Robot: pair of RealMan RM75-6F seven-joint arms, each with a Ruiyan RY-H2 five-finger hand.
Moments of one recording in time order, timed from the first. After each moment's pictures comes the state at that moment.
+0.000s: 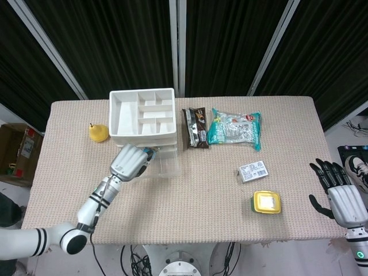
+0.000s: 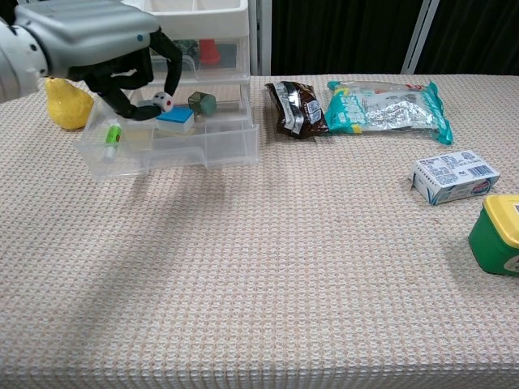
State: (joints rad) left arm -0.81 -1.37 -0.09 -1.77 1.16 1.15 0.61; right arm 0.11 -1.07 0.01 -1.51 -1.63 1.50 0.14
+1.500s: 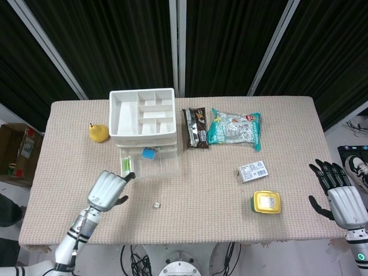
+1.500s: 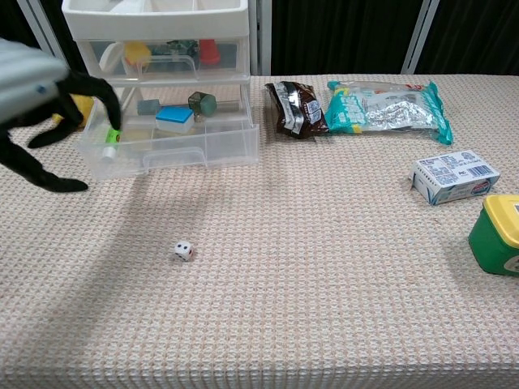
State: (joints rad) left arm -0.50 -1.36 0.03 -1.87 1.42 1.39 0.62; right arm 0.11 -1.07 0.01 -1.51 -1.65 1.52 0.13
